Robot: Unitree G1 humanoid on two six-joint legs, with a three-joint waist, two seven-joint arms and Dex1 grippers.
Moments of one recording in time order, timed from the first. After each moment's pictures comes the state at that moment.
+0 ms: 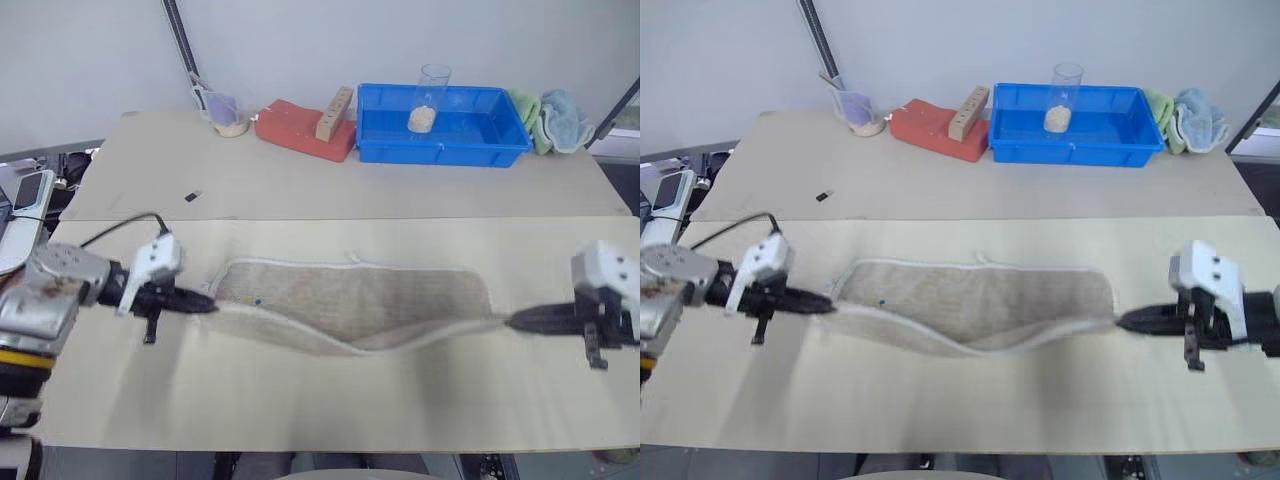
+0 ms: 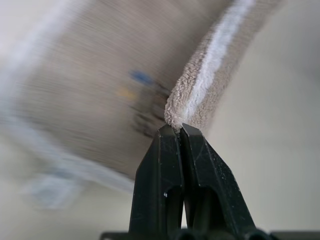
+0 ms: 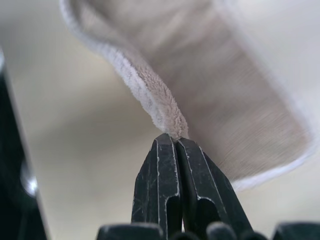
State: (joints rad) left arm -0.46 1.03 -0.06 0.15 -0.33 0.49 -1.47; right arm 0.02 -1.18 -0.43 -0.33 0.55 0.74 1.33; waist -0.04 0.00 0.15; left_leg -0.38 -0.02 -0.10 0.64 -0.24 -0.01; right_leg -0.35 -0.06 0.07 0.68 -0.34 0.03
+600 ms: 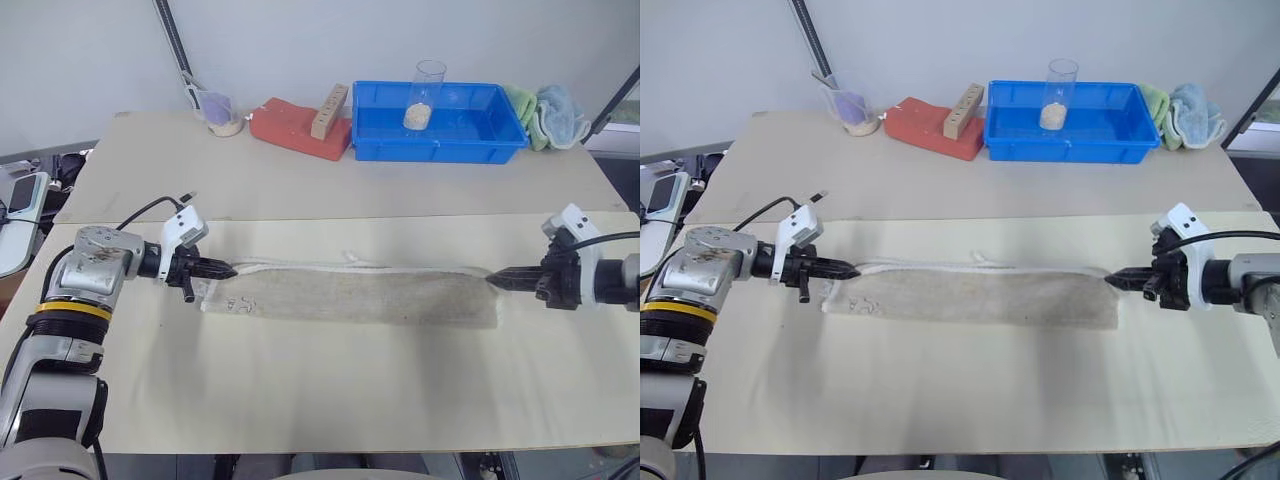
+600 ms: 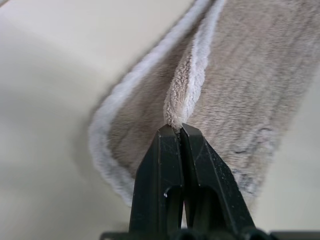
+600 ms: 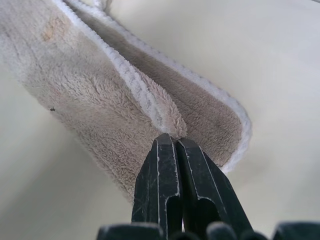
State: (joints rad) left arm -0.67 0.80 -0.15 0.50 -0.19 0.46 -1.34; right arm -0.31 -1.10 -0.14 -0.06 0.52 0.93 1.06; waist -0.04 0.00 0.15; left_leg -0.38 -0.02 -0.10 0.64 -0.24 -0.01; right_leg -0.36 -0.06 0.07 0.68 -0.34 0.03
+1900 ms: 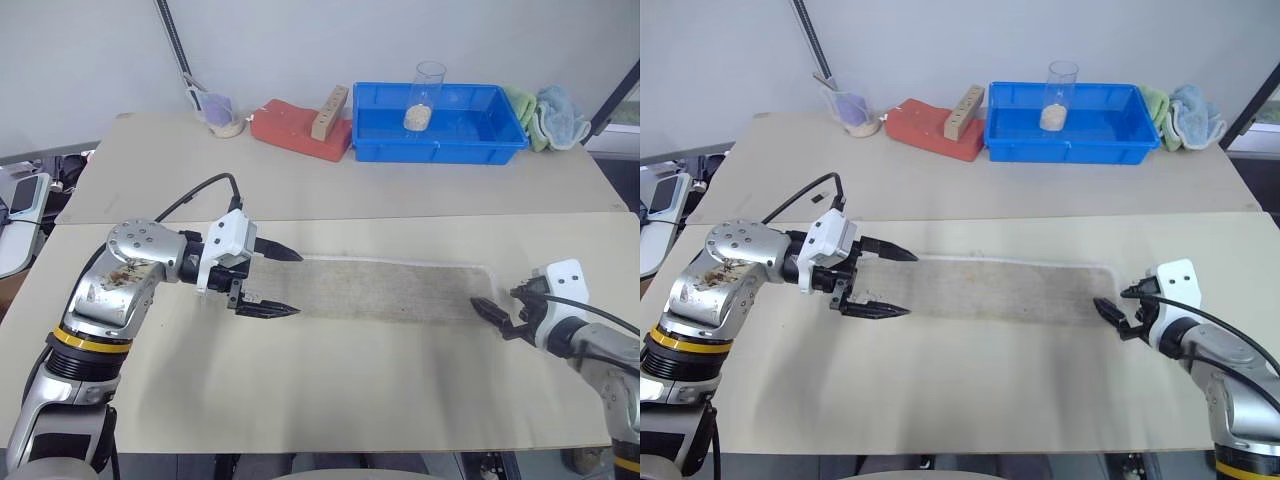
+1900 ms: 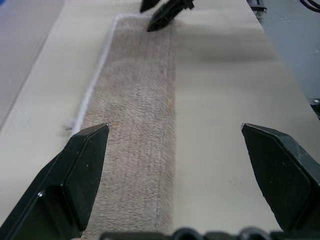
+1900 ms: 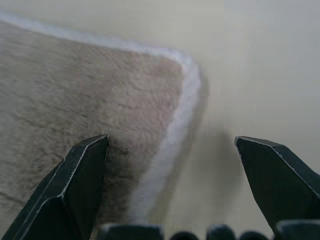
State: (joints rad) left arm -0.52 0.75 -0.11 -0.17 -0.40 0.42 -1.38; right arm 0.05 -0.64 -0.37 -0.32 0.39 0.84 0.50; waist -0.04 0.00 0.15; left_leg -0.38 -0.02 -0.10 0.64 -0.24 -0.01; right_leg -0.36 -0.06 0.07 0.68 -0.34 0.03
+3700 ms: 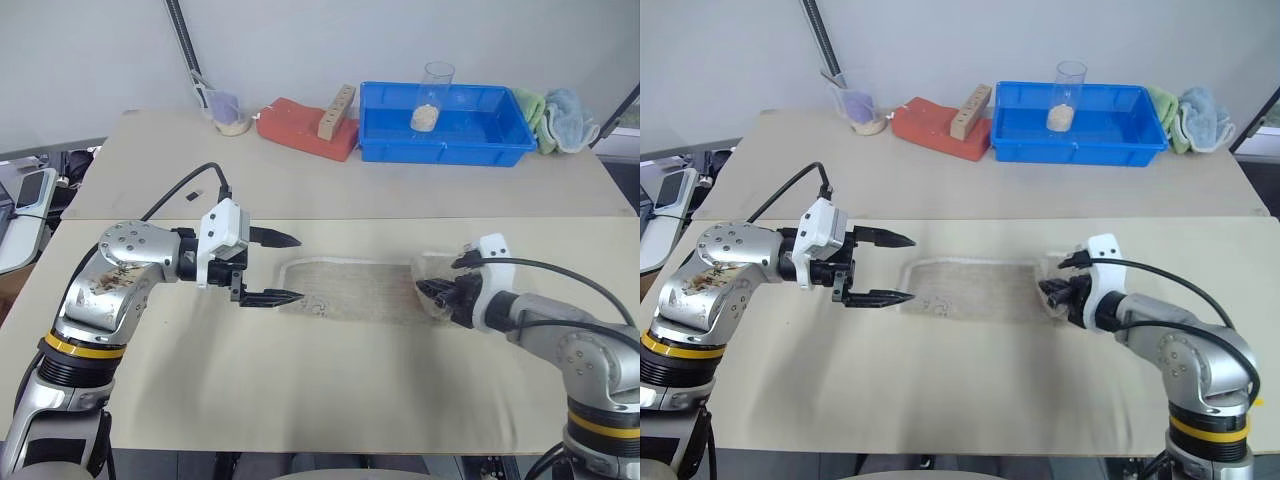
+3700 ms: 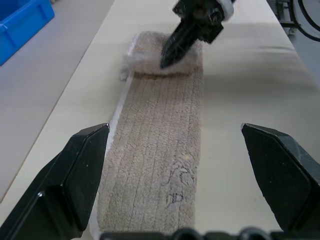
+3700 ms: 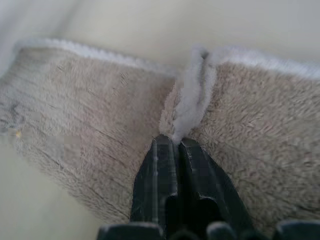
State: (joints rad) left arm -0.47 0.77 -0.08 -0.23 -0.47 0.43 -1.23; right arm -0.22 -0.54 -0.23 -0.49 0.66 1.25 0.34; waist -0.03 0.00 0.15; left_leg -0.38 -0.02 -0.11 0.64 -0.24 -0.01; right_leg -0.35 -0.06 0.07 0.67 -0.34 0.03
